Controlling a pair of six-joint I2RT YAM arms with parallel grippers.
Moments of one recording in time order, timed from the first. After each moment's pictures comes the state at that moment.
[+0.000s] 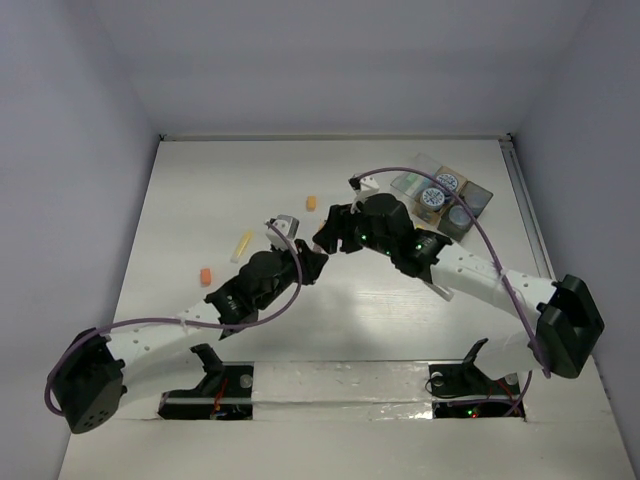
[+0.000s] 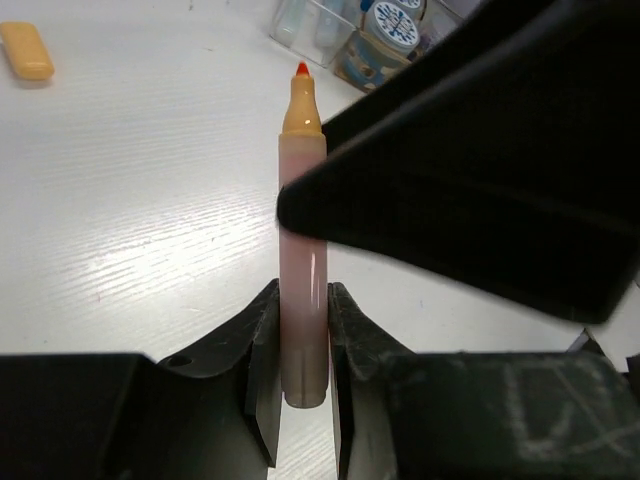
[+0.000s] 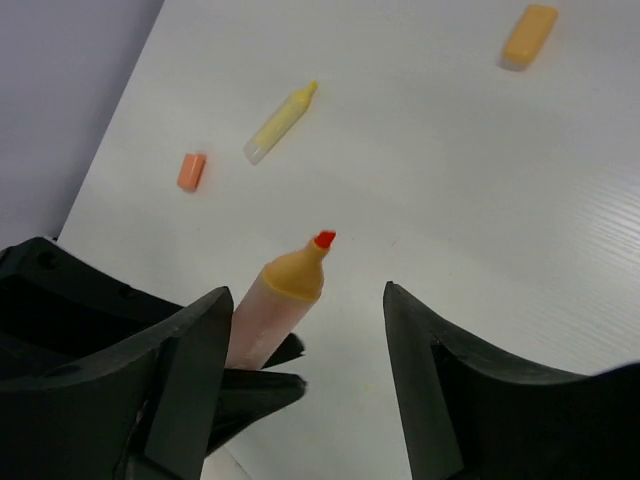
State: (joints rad) left arm -0.88 1.00 0.47 0.33 -0.22 -0.56; right arm 0.83 1.39 1.03 -0.04 0.02 0.56
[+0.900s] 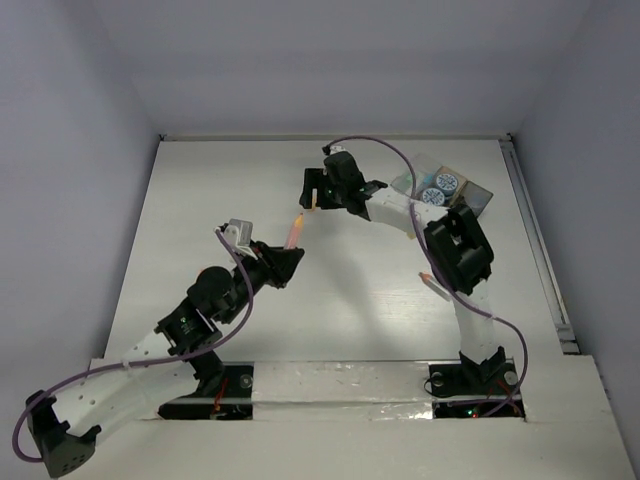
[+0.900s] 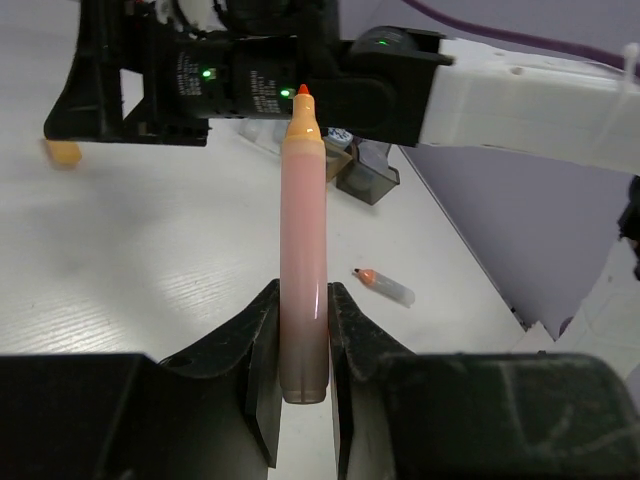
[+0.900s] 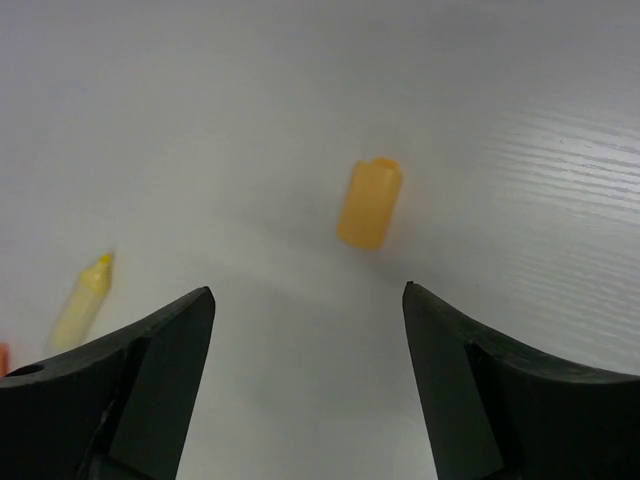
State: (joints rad) left arm -0.87 0.56 0.47 0.10 -0.23 -0.58; right arm 0.64 2.12 1.64 -0.10 -0.01 0.51
